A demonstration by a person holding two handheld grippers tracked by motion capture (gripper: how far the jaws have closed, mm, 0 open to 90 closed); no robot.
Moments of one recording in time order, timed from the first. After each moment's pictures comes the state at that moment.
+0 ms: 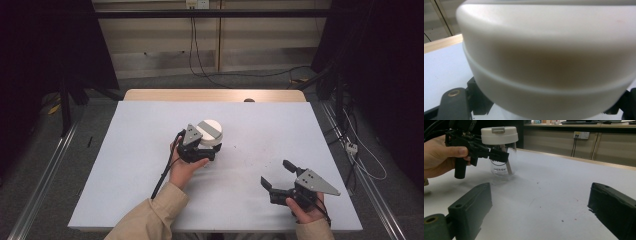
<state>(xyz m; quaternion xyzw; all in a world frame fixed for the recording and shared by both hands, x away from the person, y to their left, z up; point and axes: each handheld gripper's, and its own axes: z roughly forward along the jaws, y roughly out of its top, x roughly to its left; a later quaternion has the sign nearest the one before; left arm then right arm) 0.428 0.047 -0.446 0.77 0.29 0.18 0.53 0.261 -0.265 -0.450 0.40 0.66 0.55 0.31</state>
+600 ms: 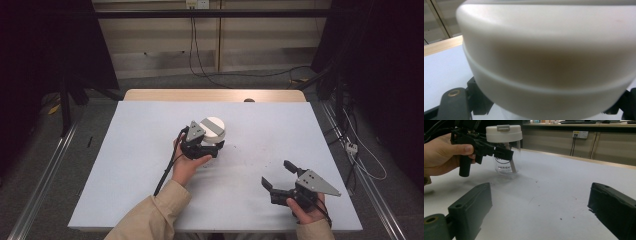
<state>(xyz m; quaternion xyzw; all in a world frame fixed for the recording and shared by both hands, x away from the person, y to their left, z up) 0.438 0.036 -0.445 0.78 0.28 0.18 0.53 0.259 -0.266 -0.451 0.41 0.66 0.55 0.31</state>
